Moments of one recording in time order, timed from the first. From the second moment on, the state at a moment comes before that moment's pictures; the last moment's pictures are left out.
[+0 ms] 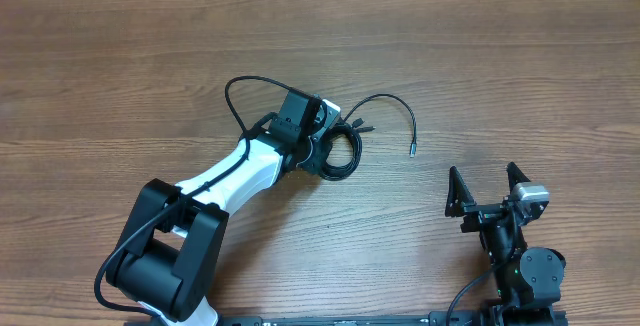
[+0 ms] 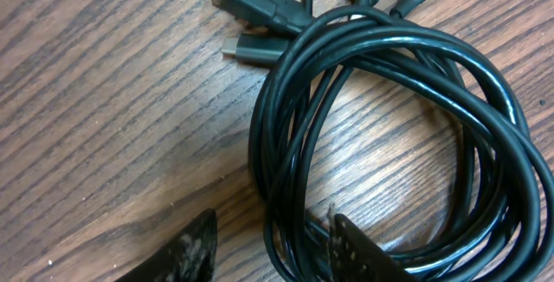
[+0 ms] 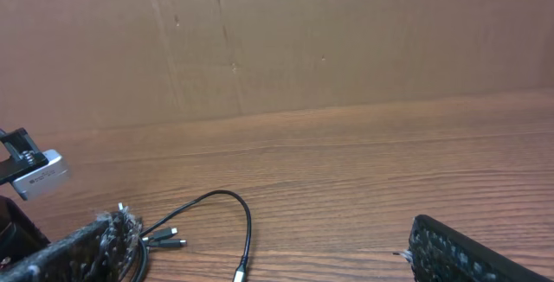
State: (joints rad) left arm -0.48 1.80 1.02 -0.29 0.07 0.07; right arm 0.05 0.02 0.02 -0.03 -0.06 0.15
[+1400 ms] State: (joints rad) left arm -0.49 1.84 1.02 -0.25 0.09 0.02; right arm 0.05 0.02 0.02 -0.03 -0.06 0.15
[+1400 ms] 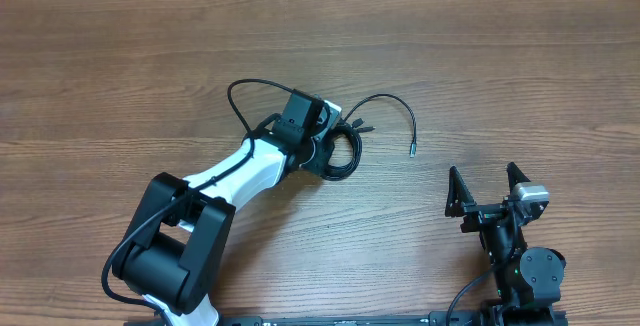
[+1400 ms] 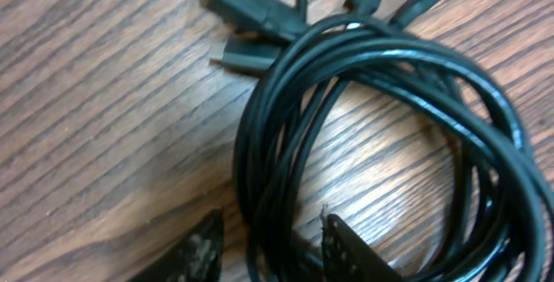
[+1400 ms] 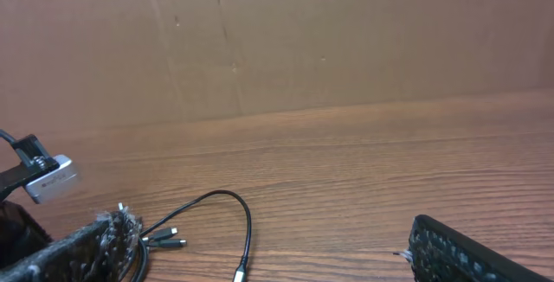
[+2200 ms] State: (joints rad) left arm -0.50 1.84 1.02 -0.26 0.09 -0.01; right arm 0.05 0.02 0.02 -0.03 -0.06 0.15
